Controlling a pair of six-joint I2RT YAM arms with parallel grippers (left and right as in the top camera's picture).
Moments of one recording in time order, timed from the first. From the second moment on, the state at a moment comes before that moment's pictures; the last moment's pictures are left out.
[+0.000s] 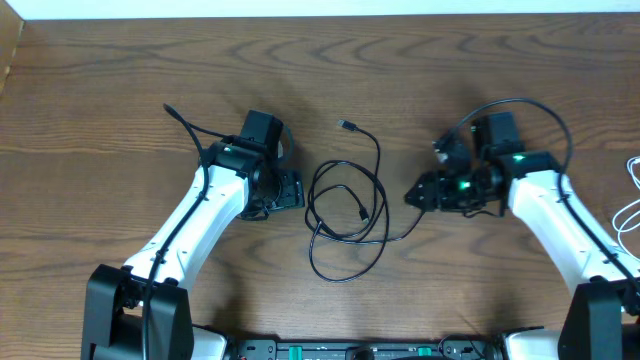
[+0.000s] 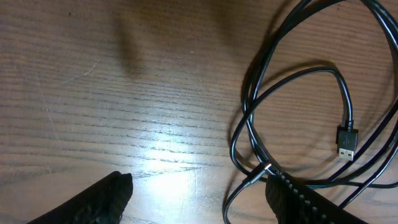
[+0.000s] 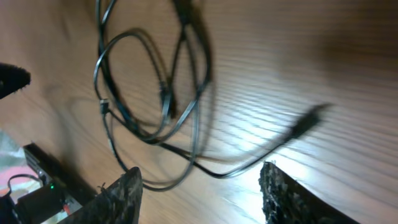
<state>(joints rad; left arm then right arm) -0.30 1.56 1.05 -0.88 0.16 -0.44 0.18 1.54 0.96 -0.75 -0.56 0.17</state>
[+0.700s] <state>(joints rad) -0.30 1.56 1.05 -0.89 0.16 -0.44 0.45 1.86 0.96 -0.33 -0.59 0.42</state>
